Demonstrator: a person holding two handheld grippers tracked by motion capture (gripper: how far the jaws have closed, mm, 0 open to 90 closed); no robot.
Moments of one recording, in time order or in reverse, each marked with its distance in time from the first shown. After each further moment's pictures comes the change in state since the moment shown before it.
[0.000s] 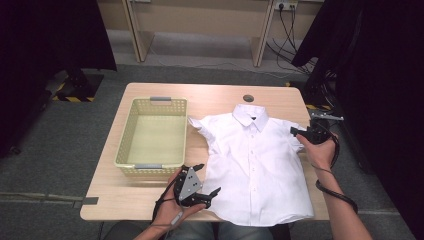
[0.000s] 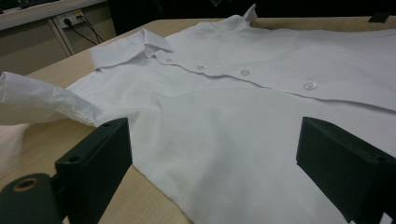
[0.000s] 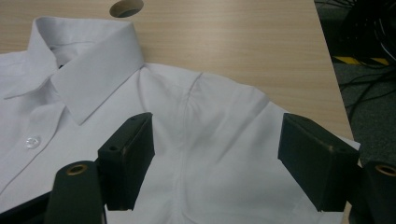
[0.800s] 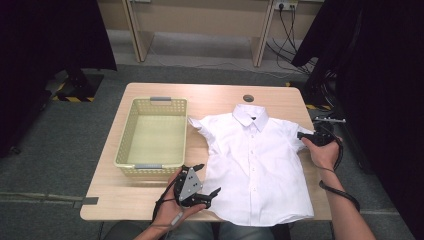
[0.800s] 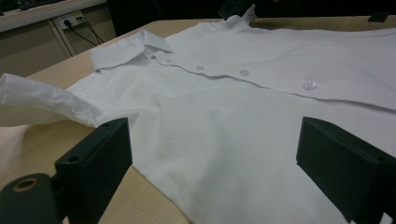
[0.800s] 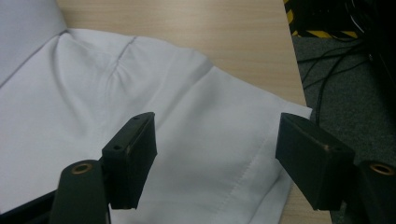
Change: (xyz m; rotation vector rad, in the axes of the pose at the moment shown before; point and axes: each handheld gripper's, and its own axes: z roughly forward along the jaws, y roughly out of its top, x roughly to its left) left arm 0.000 0.000 0.000 -0.003 0.000 0.005; right arm -0.031 -0.013 0.019 0.083 -0.101 0.025
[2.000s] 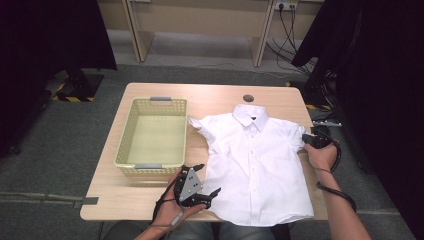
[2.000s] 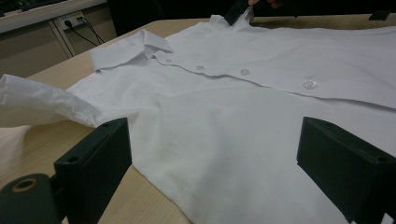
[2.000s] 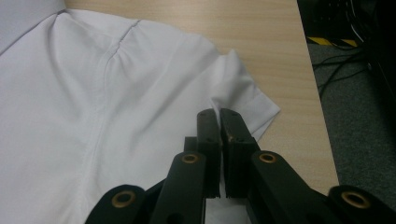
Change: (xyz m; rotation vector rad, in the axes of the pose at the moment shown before) left arm -0.001 0.000 0.000 0.003 0.004 0.007; right arm 0.003 -0.011 0.007 -0.010 -0.002 -0.047
